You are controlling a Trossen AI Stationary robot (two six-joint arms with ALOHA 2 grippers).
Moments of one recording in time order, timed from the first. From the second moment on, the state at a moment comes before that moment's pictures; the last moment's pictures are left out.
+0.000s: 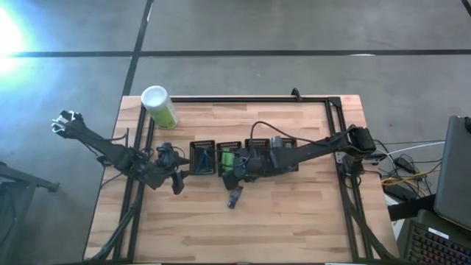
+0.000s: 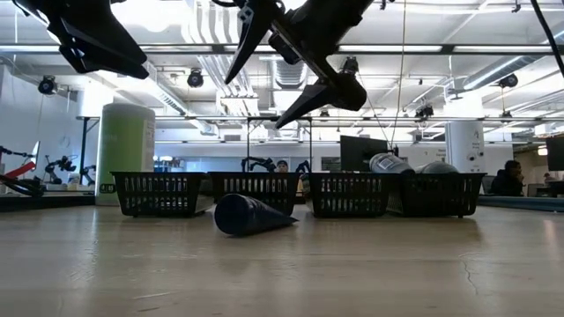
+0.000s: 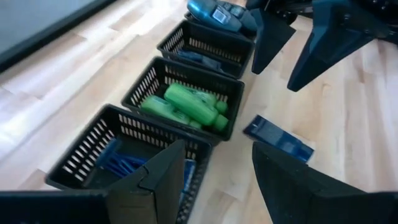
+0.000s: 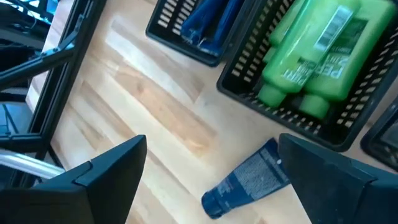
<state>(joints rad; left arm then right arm) -0.51 0.86 0.68 -0.53 -0.67 -0.71 0.17 1.88 1.45 -0.43 0.16 1.22</state>
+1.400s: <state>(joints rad) -0.55 0.88 0.68 -0.48 -0.58 -0.91 0.33 1.88 1.47 -0.50 0.12 1.46</state>
